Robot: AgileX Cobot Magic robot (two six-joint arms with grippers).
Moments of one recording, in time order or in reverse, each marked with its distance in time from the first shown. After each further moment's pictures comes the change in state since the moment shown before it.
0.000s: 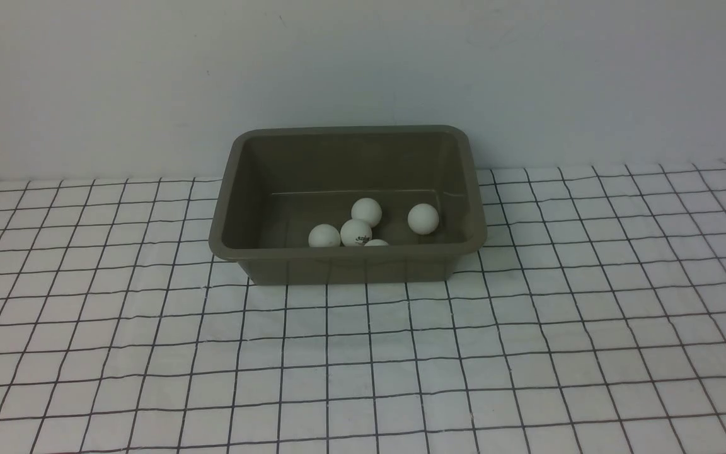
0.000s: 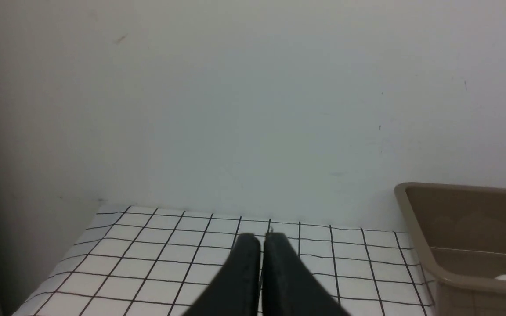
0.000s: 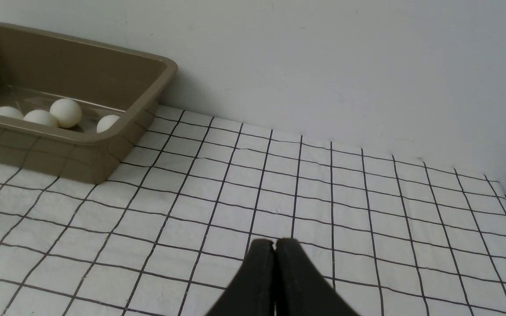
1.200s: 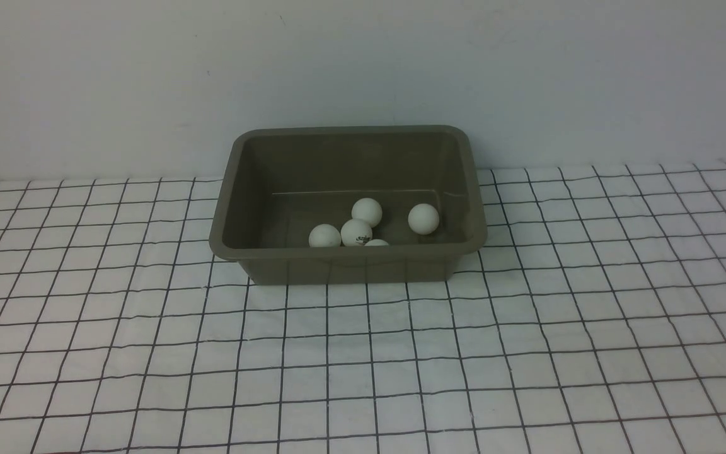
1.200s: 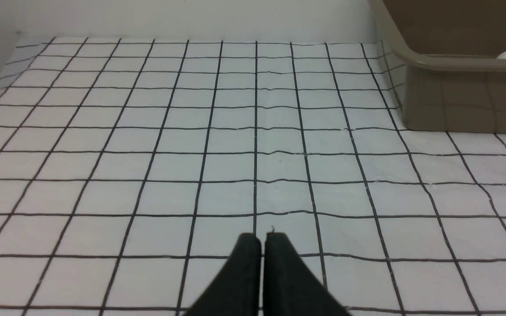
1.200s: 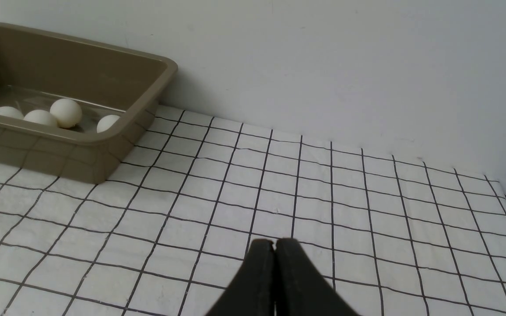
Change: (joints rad) right arm 0.000 0.000 0.000 0.000 0.000 0.000; left arm 0.000 0.000 0.144 -0.539 0.162 0.529
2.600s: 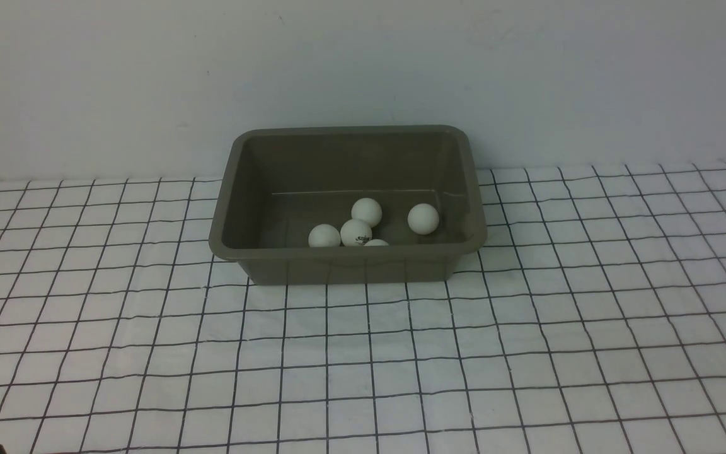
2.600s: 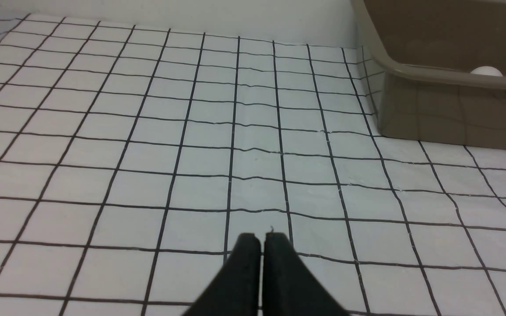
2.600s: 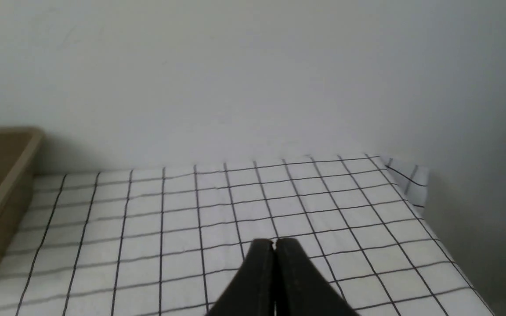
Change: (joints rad) right arm -0.493 0.000 0.000 0.178 -0.148 0.002; left arm 0.000 0.000 0.000 -0.079 0.005 0.000
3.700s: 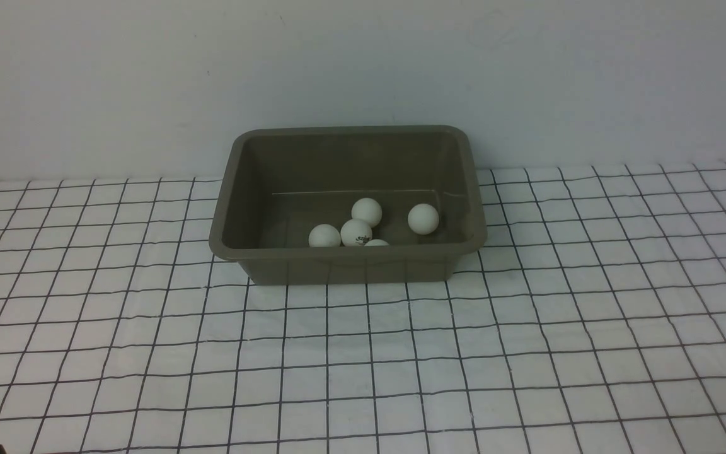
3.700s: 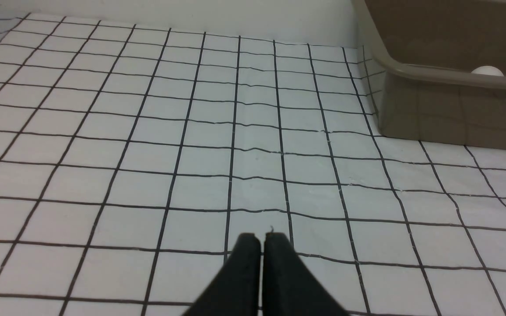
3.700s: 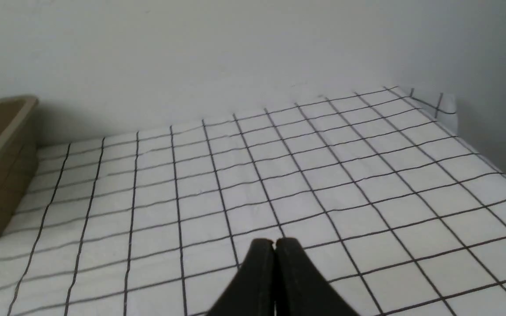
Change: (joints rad) right arm -0.050 -0.199 0.347 0.272 -0.139 -0.223; left arm 0.000 0.000 0.000 0.000 0.001 0.000
